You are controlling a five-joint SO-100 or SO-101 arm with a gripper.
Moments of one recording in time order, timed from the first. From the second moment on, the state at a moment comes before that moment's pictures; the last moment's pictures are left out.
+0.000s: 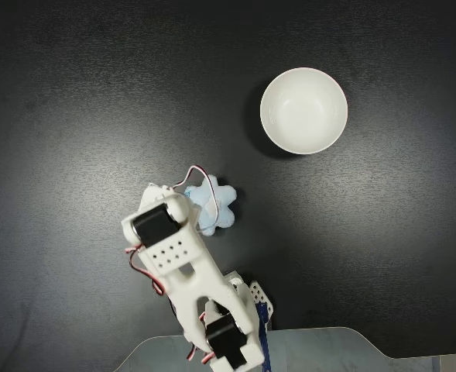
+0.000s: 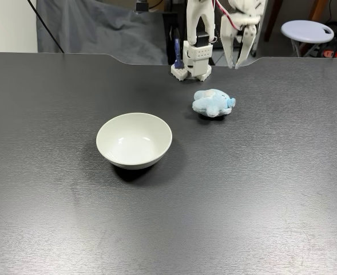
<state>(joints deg) -23.6 104.2 90.2 98.5 -44.9</state>
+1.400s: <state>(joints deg) -9.4 96.2 100.9 98.5 -52.2</state>
